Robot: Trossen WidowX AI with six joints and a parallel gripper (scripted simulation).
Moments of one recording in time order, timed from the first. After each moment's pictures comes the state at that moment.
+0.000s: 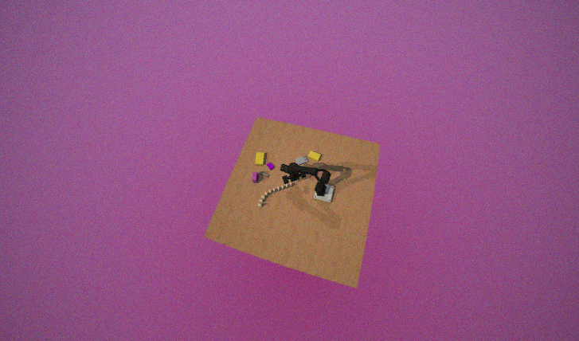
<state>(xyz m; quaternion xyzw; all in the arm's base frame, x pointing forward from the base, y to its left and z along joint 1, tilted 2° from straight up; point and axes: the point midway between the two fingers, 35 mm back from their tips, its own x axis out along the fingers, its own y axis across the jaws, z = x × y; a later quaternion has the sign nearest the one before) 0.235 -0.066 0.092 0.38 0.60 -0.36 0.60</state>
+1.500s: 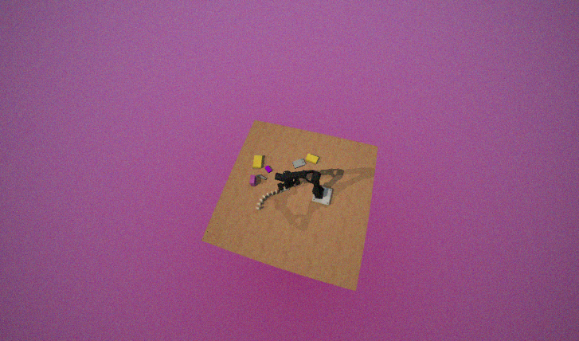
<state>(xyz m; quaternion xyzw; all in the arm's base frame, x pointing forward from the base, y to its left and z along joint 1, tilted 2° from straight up) 0.265 -0.052 0.023 0.38 0.60 -0.37 0.60</state>
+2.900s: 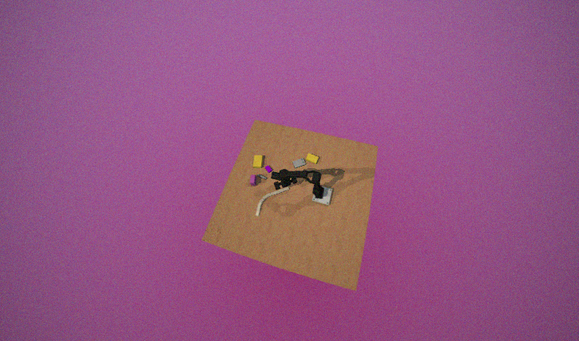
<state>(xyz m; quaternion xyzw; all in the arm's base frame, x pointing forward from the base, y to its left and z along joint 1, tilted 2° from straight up) 0.287 -0.039 0.073 0.38 0.60 -0.36 0.60</state>
